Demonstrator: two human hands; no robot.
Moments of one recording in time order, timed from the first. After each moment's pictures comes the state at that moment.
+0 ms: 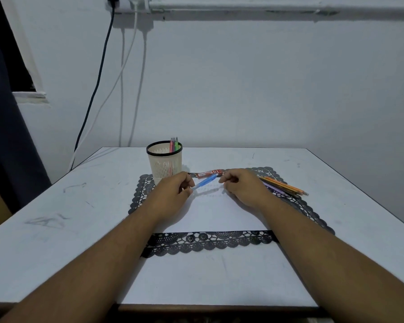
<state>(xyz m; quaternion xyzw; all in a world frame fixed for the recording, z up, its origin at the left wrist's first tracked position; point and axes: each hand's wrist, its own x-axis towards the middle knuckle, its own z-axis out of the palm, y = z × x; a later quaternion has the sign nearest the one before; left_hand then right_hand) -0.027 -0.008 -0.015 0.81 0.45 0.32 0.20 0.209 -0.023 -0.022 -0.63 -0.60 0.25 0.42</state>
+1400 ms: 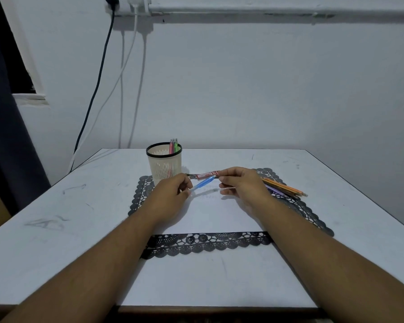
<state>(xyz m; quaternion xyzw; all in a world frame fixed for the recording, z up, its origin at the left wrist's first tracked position) -0.029 -0.010 -0.013 0.80 0.46 0.32 0.20 0.195 -0.030 -0.014 -0.51 -0.43 0.44 0.60</state>
